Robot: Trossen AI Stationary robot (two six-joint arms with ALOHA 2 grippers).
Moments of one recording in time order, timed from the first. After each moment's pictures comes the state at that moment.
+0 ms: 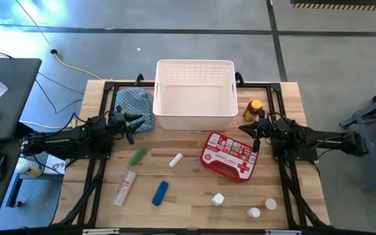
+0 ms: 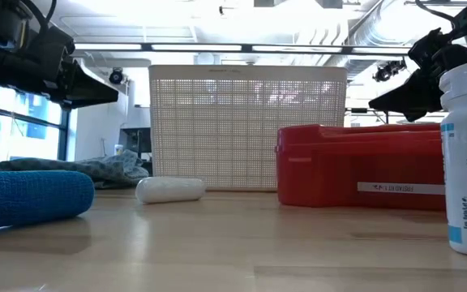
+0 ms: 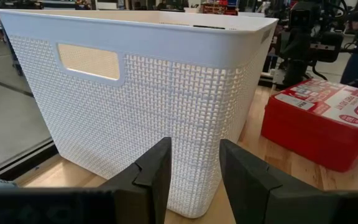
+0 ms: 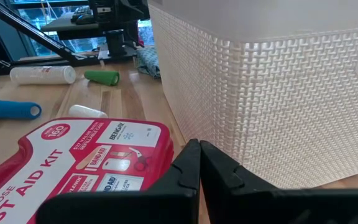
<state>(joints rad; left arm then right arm) 0.17 0.11 0.04 -0.02 -0.29 -0.06 -0.16 0.20 0.05 -0.04 0.10 0.07</state>
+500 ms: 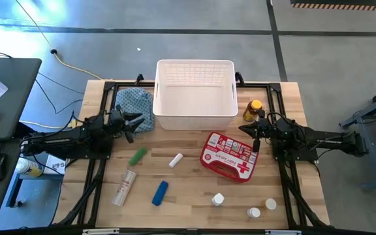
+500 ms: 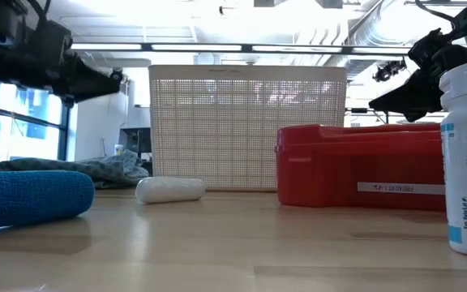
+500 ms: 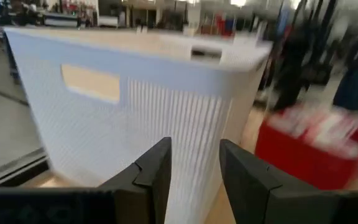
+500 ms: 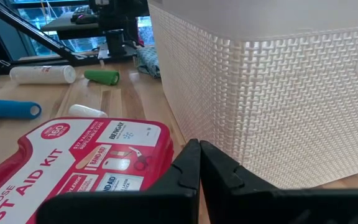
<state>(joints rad) 0.17 0.11 0.03 0.09 -0.28 -0.12 -0.16 0.20 0.05 -0.04 0.10 0.07</state>
